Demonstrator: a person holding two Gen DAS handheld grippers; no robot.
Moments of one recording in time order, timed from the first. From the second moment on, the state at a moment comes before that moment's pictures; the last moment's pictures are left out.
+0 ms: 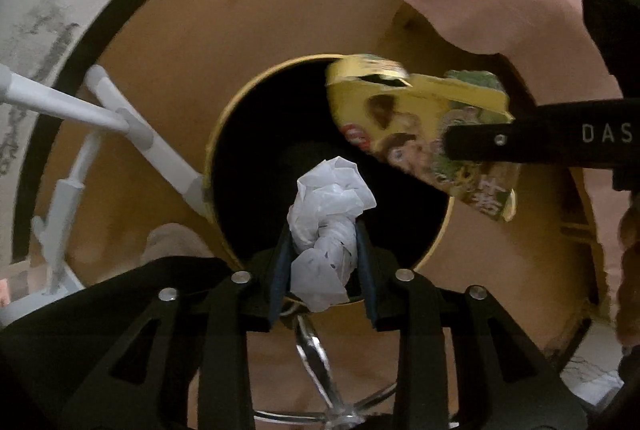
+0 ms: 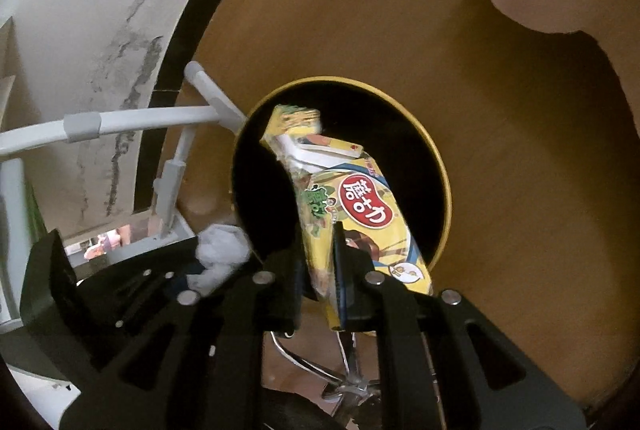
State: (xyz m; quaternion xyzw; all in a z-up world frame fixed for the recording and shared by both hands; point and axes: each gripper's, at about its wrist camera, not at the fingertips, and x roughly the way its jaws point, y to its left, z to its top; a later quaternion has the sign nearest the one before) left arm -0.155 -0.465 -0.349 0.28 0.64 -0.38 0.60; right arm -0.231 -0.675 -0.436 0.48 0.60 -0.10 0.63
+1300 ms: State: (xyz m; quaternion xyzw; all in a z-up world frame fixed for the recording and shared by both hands) left arm 0.032 0.005 -0.017 0.01 0.43 -0.07 0.90; right arm -0.019 -0.340 -0.026 -0.04 0.33 0.07 0.94
